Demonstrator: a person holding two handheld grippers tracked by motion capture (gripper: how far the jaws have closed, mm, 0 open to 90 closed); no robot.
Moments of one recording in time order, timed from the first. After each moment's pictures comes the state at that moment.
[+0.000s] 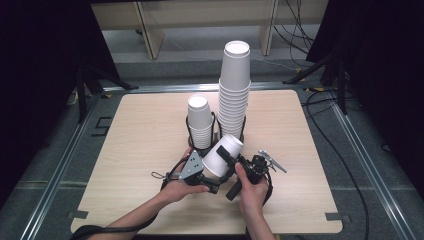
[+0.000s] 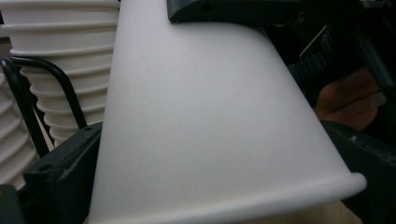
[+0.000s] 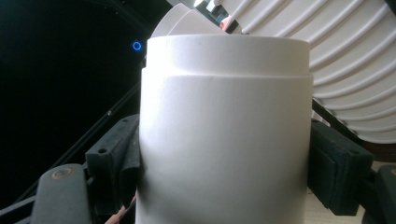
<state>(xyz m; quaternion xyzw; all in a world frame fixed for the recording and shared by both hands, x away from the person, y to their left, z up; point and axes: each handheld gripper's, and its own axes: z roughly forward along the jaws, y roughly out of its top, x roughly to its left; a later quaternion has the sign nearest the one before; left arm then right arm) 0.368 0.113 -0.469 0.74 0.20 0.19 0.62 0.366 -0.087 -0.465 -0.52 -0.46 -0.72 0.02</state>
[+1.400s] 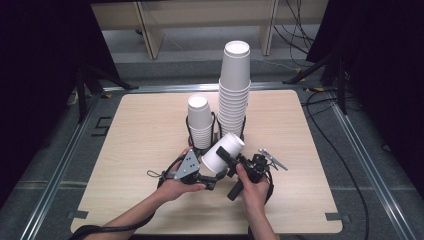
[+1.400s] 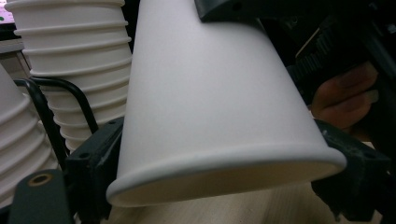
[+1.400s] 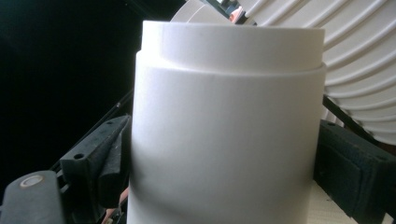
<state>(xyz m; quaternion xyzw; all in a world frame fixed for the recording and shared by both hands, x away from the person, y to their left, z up) 0.367 0.123 -0.461 0.74 0.18 0.21 0.62 0.366 -0.091 -0.460 -0.50 -0.47 -0.72 0.04</state>
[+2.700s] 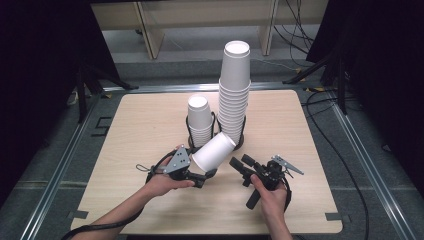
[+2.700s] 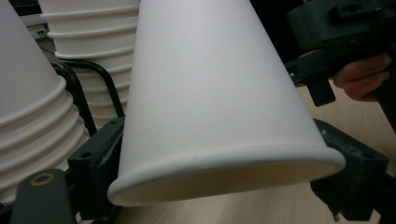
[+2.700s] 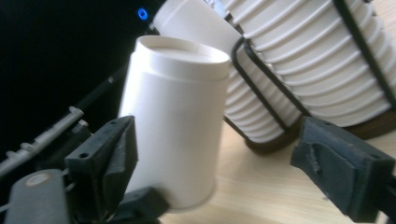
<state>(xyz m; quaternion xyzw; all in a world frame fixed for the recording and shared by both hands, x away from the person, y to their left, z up) 0.374 0.151 -0.449 0.77 0.18 0.18 0.59 0.352 -0.136 -0.469 -0.48 -0.54 -0.69 0.01</state>
